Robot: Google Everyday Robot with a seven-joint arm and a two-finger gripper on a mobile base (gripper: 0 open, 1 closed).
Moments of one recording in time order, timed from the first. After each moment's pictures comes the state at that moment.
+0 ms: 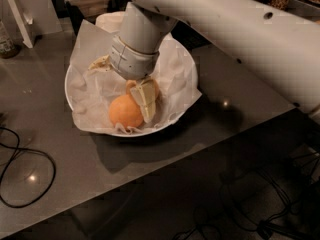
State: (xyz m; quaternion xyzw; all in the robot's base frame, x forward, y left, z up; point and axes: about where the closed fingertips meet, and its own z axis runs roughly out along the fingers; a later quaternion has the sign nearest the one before) arm 0.520 0.096 0.875 -0.94 0.29 0.07 0.19
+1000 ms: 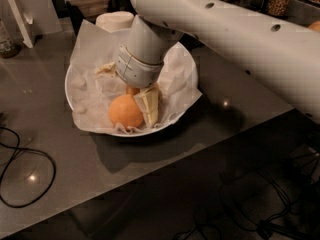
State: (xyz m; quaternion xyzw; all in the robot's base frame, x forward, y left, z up) arm 0.522 0.093 0.857 -0.93 0.30 0.07 0.21
